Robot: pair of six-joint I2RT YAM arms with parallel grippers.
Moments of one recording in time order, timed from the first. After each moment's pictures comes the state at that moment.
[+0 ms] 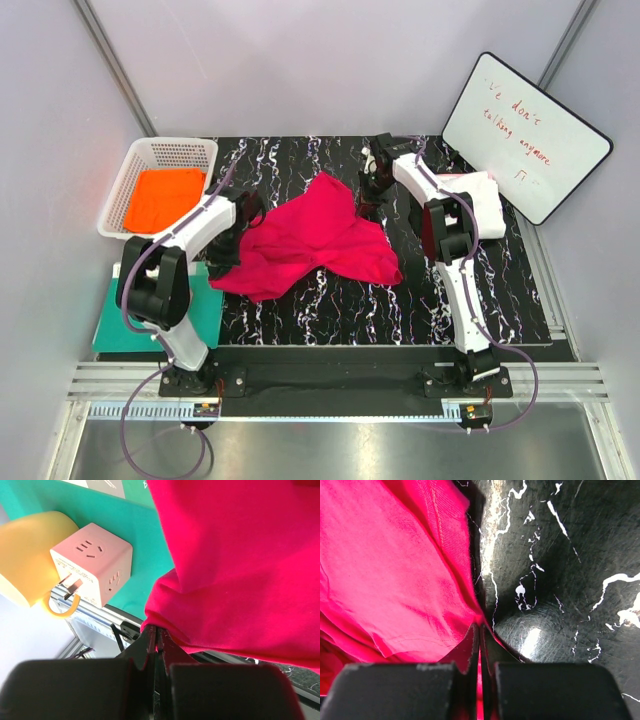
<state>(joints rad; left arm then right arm) -0.32 1.70 1.26 -1.33 -0.42 -0.45 0.31 2.55 2.27 -0.98 -0.39 0.27</state>
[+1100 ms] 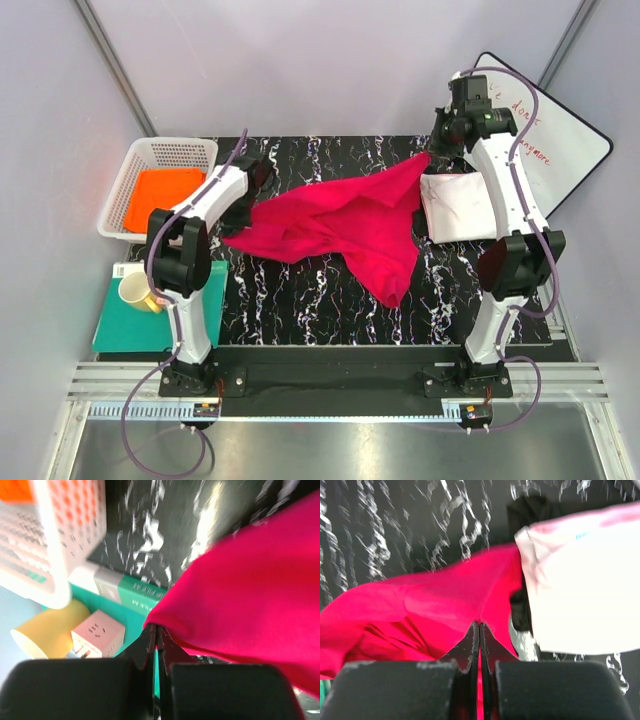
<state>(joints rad) -0.30 1.98 1.69 -1.25 -0.49 -0.37 0.12 1.93 2.15 -0.99 -0.02 0.31</state>
